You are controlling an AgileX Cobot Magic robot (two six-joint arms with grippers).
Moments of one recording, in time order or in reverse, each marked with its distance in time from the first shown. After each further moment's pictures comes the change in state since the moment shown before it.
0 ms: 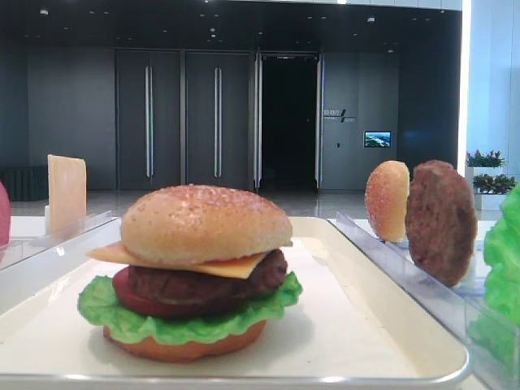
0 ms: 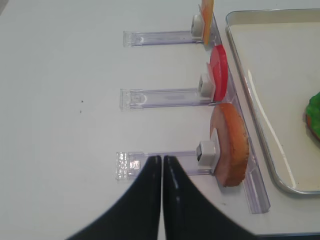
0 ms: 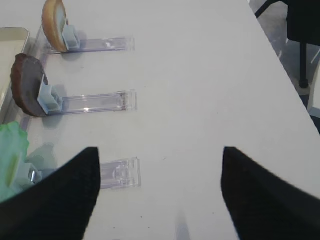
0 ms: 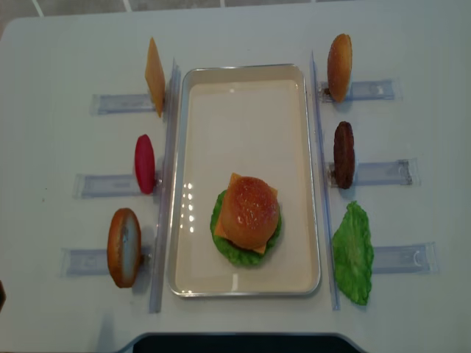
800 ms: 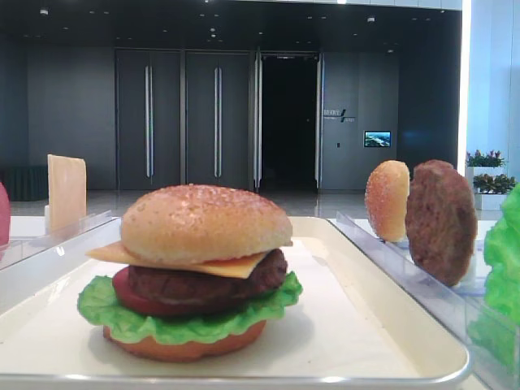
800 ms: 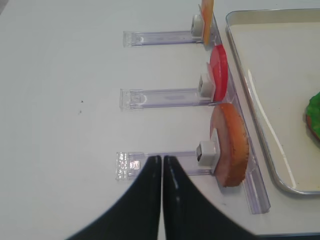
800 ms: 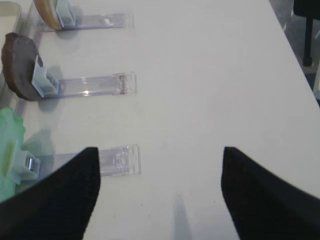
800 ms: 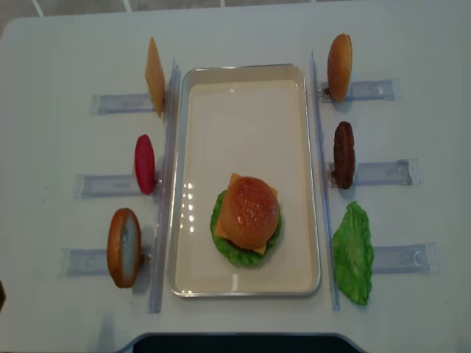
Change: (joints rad) left arm 0.000 0.000 0.000 0.000 0.000 0.000; right arm 0.000 0.082 -0.002 0.004 -0.001 -0.002
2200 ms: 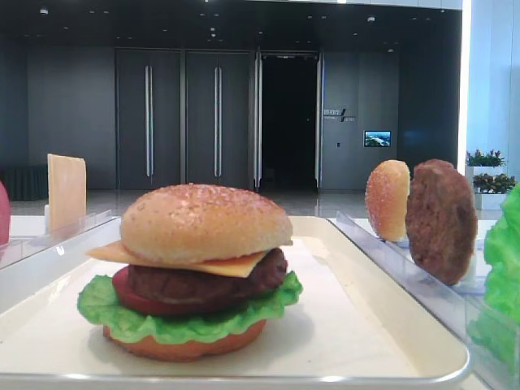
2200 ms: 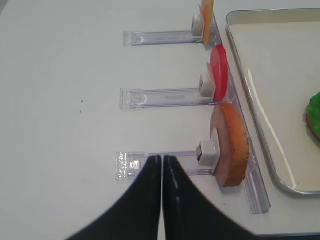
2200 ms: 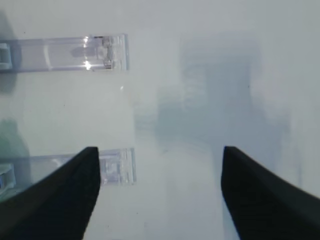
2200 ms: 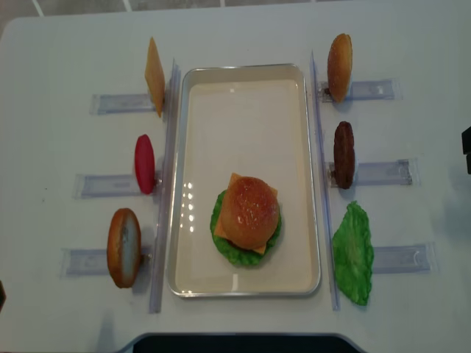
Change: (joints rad) left arm 0.000 0.000 0.000 0.001 0.000 0.000; right arm -0.001 1.103 -0.386 0.004 -0.050 -0.036
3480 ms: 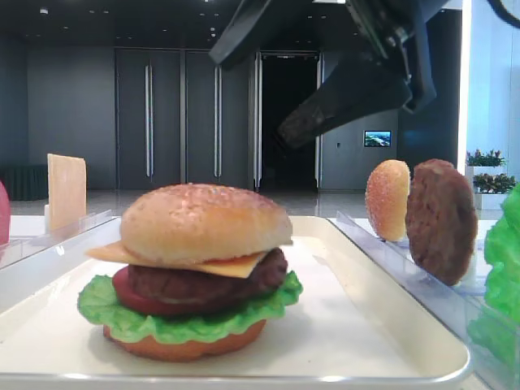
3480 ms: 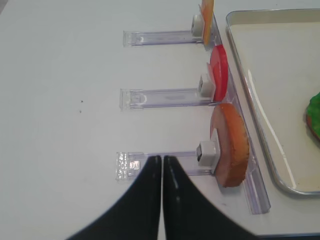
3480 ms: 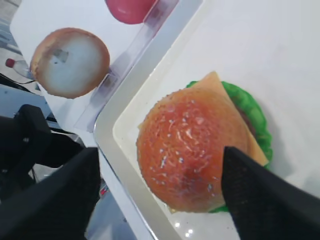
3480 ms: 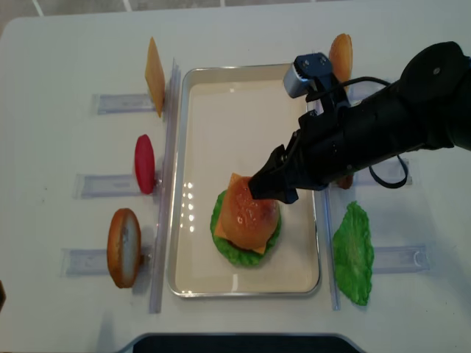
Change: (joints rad) left arm 0.000 0.000 0.000 0.000 0.000 -0.001; right arm 0.559 0.378 0.000 1.133 -0.339 -0.891
